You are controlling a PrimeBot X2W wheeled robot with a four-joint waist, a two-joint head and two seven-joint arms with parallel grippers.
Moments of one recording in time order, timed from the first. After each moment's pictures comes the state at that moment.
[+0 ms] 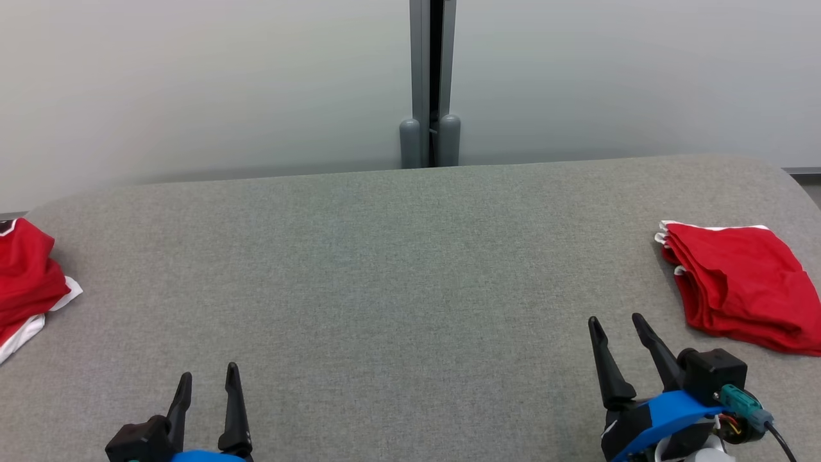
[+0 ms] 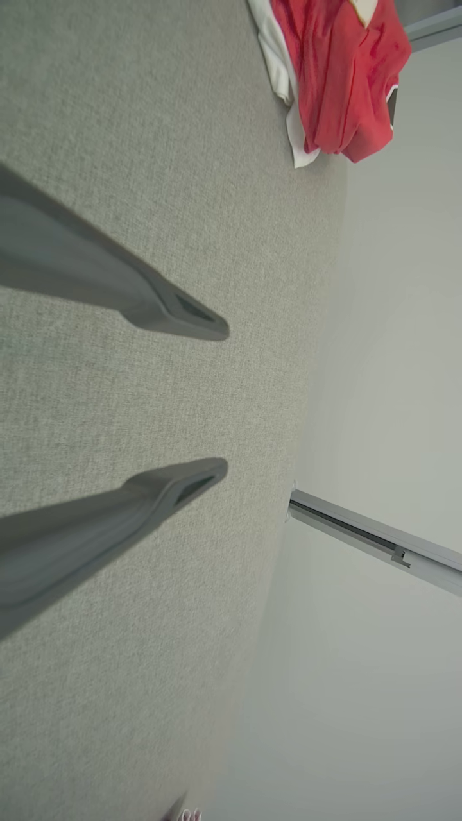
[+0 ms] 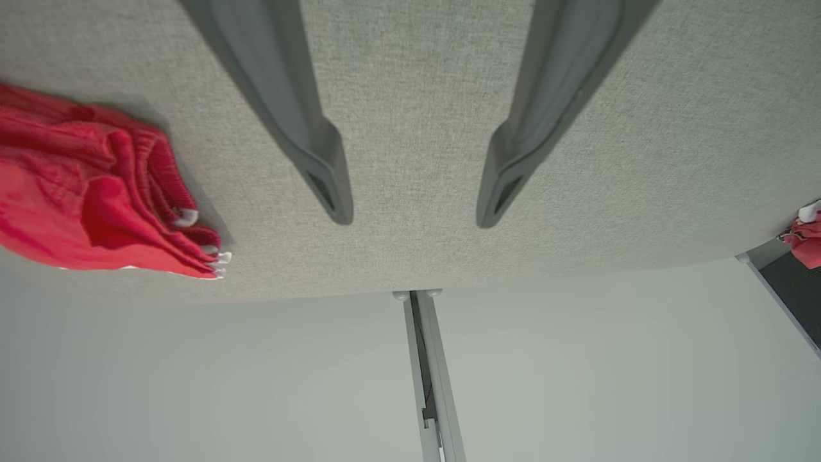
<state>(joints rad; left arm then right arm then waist) 0.07 0.17 -0.17 0.24 -0.45 0.07 -0.20 -0.11 -0.05 0.04 0.36 0.19 0.13 -0.18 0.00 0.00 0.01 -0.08</state>
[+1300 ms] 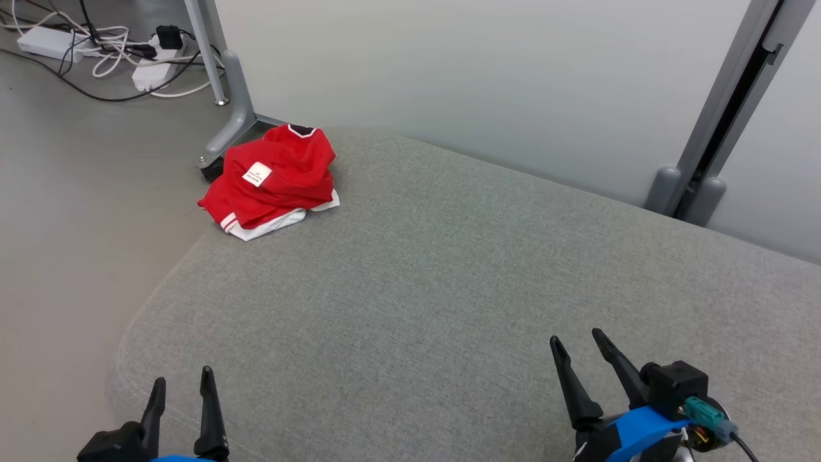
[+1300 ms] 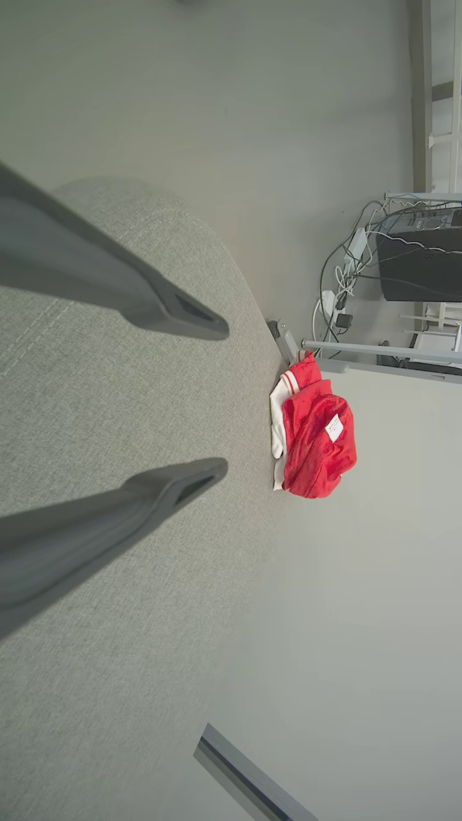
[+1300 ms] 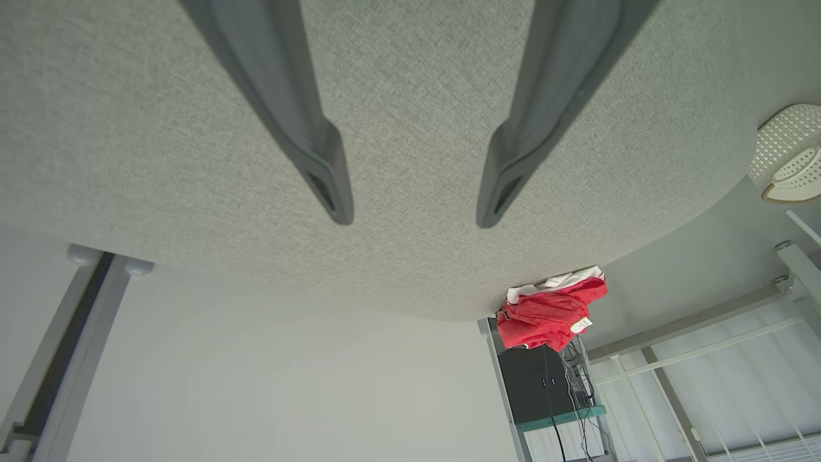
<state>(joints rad) 0.10 0.22 -0.16 0.20 -0.48 0.10 -0.19 -0.08 -0.05 0.14 0.33 0.20 0.13 -0.16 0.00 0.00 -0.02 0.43</state>
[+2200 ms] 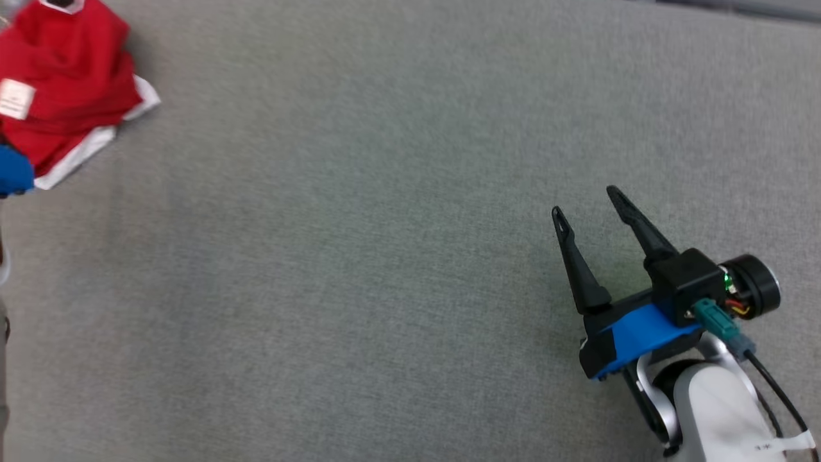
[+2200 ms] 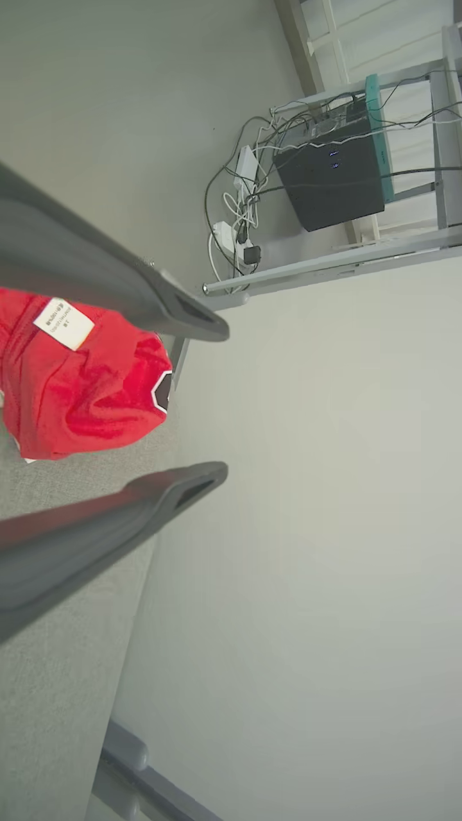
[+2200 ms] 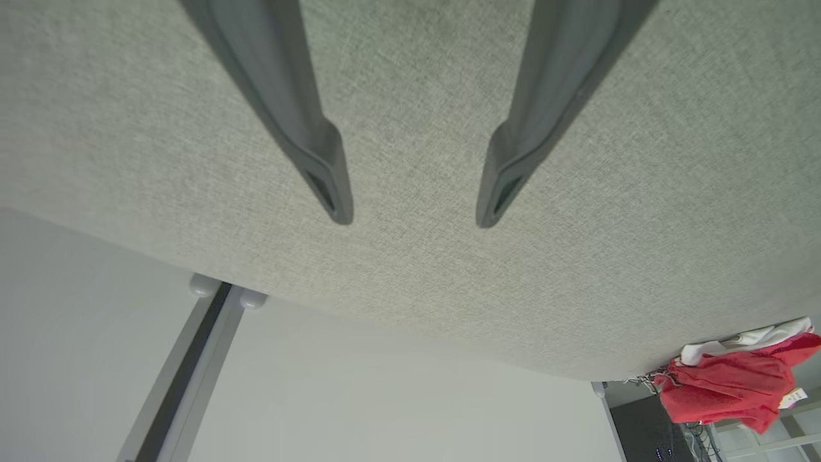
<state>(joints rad) -0.63 0.48 -0.02 0.28 -0.56 0.04 0.01 -0.25 -0.05 0.13 0.01 -0.07 0.13 0.03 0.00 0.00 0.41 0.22</state>
